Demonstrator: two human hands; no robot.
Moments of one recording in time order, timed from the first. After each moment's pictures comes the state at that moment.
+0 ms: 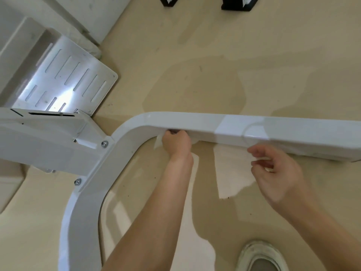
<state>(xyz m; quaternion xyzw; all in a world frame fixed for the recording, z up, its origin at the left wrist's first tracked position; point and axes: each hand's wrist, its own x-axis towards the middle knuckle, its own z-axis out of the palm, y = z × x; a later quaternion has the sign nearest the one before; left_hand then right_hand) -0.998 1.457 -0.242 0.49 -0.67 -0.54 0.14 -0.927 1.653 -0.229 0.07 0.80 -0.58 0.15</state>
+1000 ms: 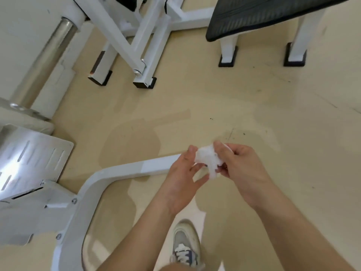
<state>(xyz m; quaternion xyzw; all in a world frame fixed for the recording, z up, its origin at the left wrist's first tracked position) -0.931 1.740 -0.021 0.25 -0.56 -0.72 -0.33 -0.910 1.885 -0.016 0.24 0.58 -0.77 0.12</state>
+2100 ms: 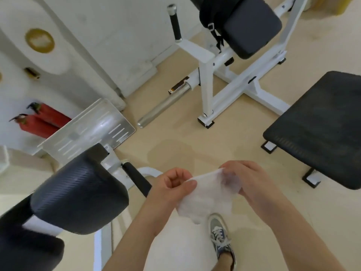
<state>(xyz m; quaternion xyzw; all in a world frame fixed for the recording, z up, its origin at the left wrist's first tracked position) -0.991 1.692 0.424 0.27 -0.62 -0.73 -0.12 -1.071 1.867 0.426 0.10 0.67 -0.65 0.34</state>
